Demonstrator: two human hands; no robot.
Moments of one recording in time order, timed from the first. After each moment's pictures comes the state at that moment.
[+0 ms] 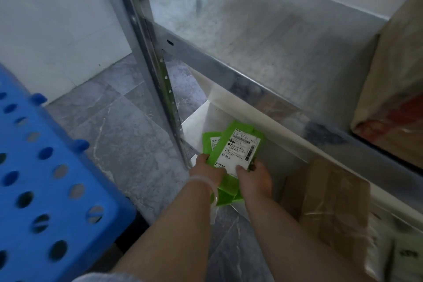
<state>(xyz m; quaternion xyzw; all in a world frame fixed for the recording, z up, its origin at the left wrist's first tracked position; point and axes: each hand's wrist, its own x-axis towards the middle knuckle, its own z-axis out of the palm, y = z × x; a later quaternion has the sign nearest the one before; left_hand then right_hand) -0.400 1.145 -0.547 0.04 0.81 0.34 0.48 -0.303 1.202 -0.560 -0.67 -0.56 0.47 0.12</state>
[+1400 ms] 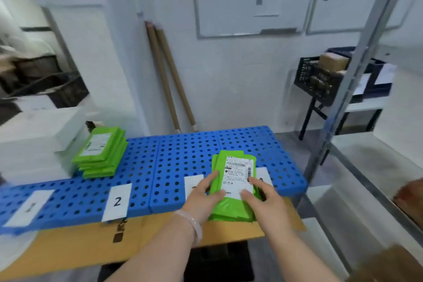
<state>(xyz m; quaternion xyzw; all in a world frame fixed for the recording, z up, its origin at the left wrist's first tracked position) -0.249 0.631 -0.147 -0.02 0.71 0.68 0.19 -0.195 0.791 -0.142 -0.18 -0.76 0.62 0.08</state>
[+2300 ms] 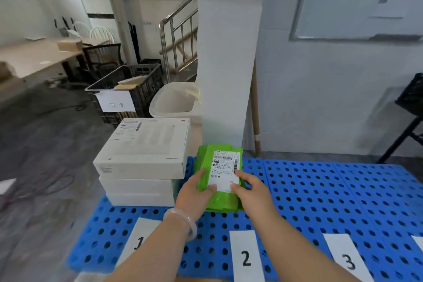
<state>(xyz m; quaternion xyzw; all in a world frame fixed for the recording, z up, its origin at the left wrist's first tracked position) -0.469 0.204 -0.152 -0.11 0.80 0.59 0.05 -0.467 0.360 -0.140 -0.12 -0.76 0.64 -0.05</state>
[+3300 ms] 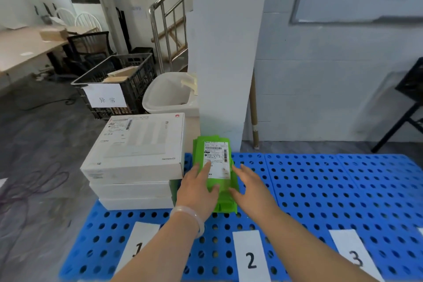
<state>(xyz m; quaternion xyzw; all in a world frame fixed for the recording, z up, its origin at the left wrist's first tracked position) -0.503 0.203 -0.172 -0.03 0.95 0.32 0.03 -0.502 0.362 -0.166 0.03 -0.93 0.37 -0.07</state>
